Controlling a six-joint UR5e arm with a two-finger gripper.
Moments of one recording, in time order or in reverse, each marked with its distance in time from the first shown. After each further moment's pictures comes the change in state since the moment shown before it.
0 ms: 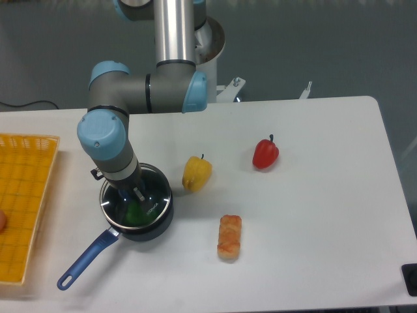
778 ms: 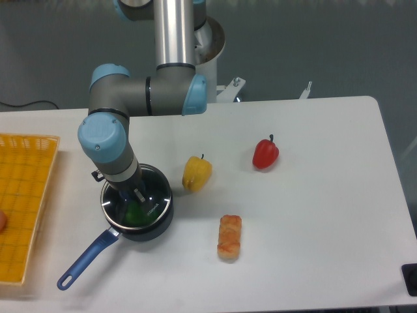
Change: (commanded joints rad) arm -0.002 -0.014 0.006 0.006 0.003 -0.006
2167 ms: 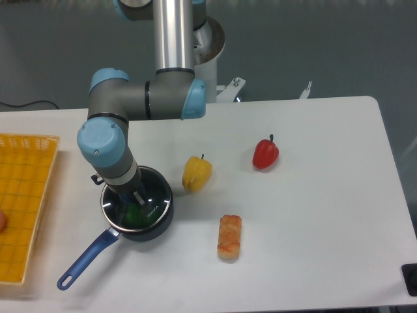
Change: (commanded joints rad) arm -0.005 -0.014 0.005 0.000 0.005 -0.002
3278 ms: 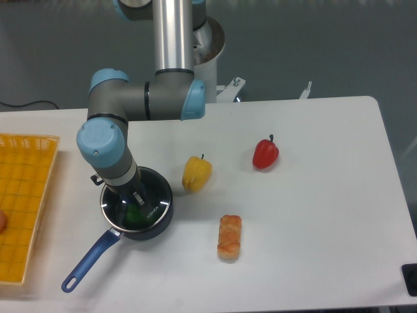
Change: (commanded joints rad) arm -0.002 0.000 0.000 0.003 0.000 0.006
